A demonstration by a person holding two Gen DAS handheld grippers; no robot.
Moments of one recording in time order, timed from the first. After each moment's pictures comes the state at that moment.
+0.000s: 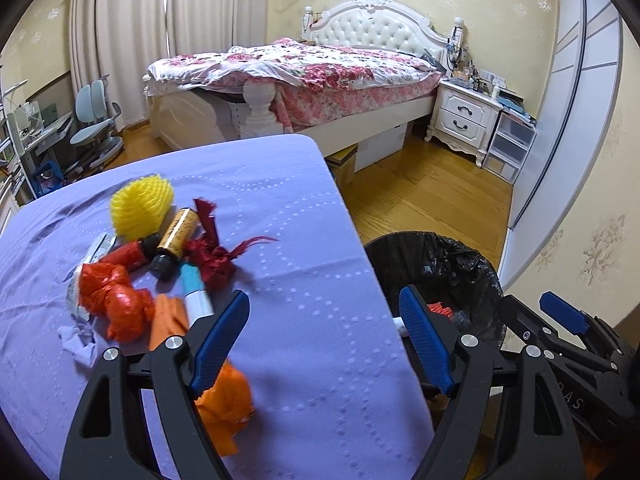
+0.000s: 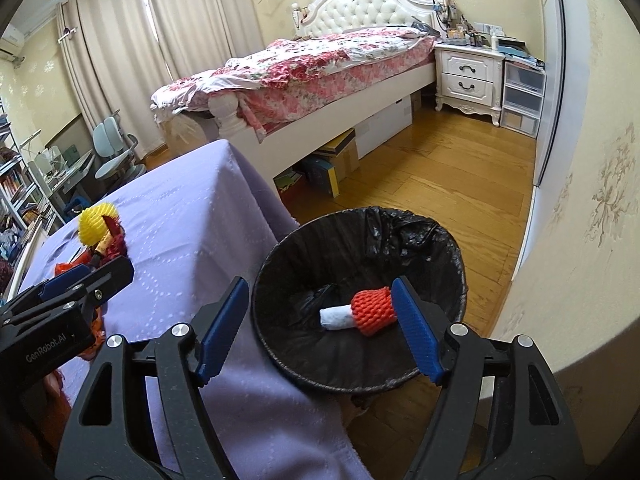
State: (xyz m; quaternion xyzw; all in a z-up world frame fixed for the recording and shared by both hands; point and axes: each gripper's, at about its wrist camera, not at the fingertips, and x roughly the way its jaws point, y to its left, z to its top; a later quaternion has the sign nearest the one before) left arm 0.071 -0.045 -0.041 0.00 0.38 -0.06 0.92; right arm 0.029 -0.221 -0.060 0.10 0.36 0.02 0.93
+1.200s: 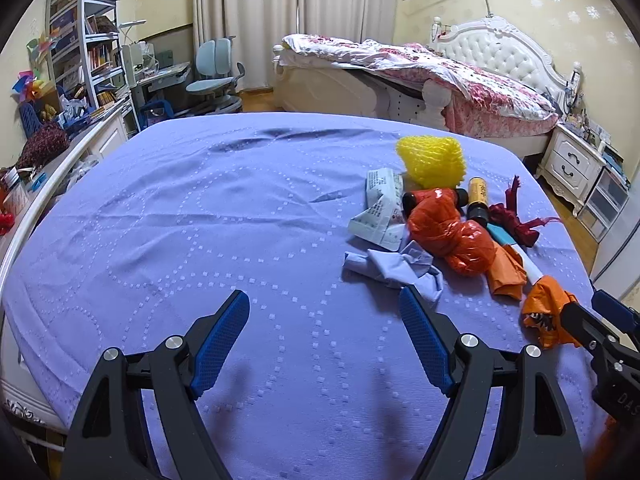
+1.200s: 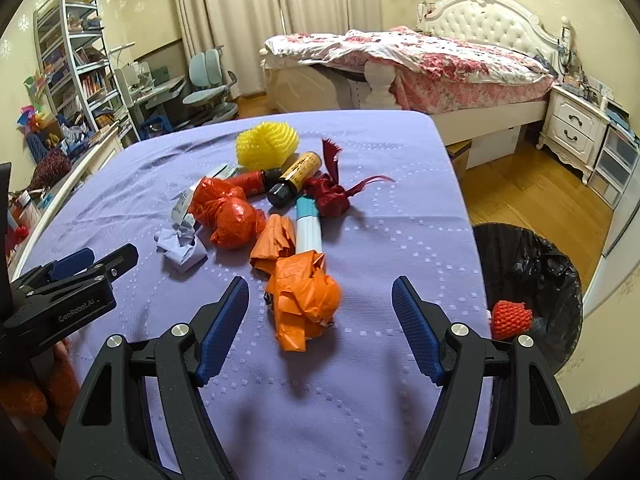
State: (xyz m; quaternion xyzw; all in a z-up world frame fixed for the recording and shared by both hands) left arm 0.005 0.164 -0.058 -0.06 0.38 0.13 0.91; right arm 0.005 -0.031 -0.046 -0.01 0.38 0.18 0.91
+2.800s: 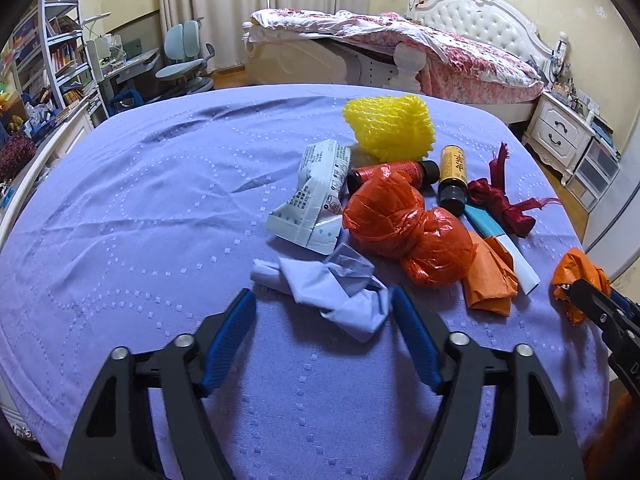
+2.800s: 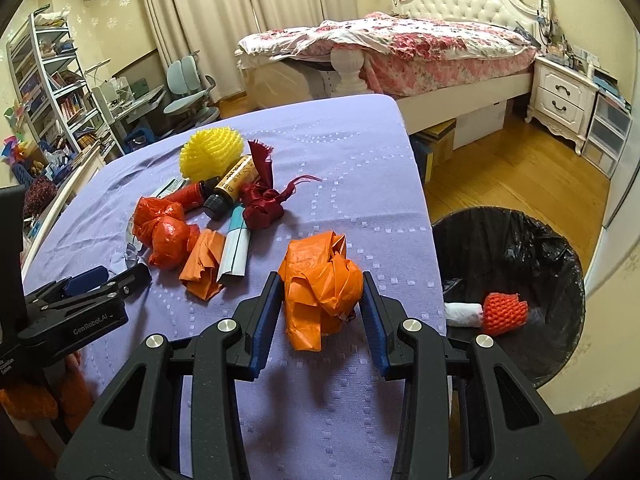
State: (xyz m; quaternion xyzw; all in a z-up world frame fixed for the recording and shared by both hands) left arm 0.050 0.125 -0.079 -0.05 0.43 0.09 0.90; right arm 0.042 -0.071 -0.065 0.03 0.40 0.16 0.90
